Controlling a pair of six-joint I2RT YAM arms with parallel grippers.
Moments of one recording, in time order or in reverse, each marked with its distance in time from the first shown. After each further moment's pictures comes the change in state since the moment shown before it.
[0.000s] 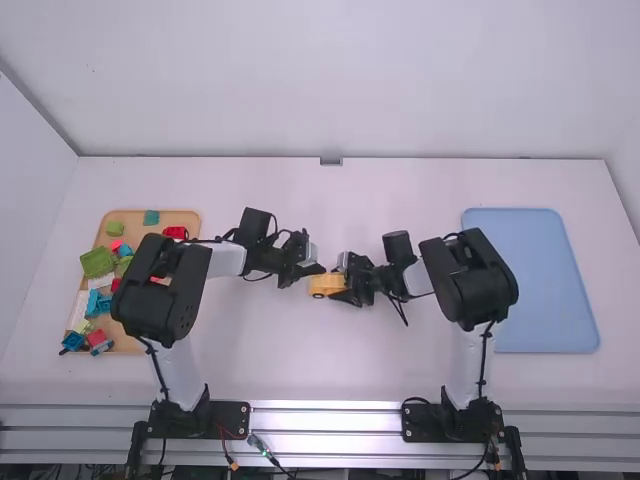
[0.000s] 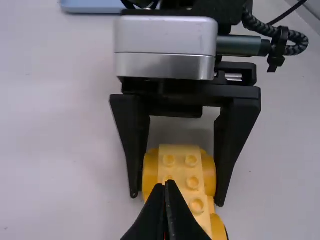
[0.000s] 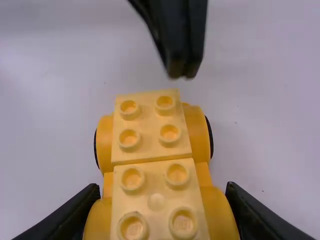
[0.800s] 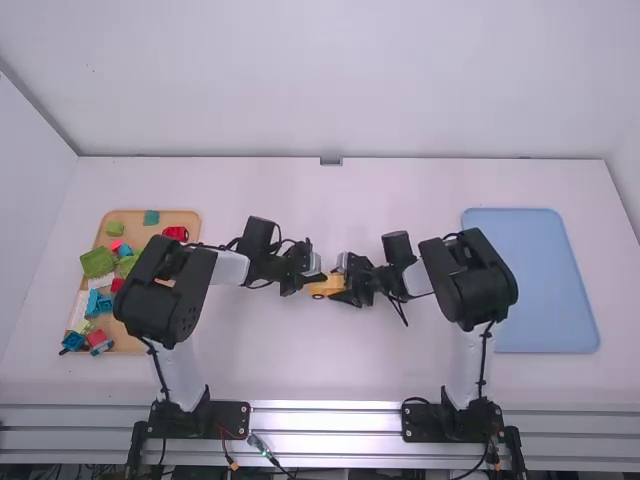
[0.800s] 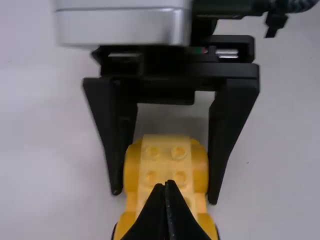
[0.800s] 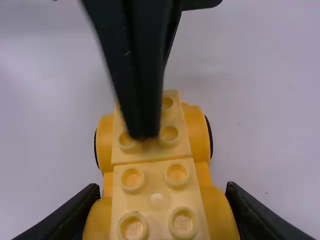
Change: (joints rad) left arm -0.001 -0.002 -0.076 0.106 -0.045 -0.031; right arm 0.000 0.000 -0.001 -0.002 -0.003 0.000
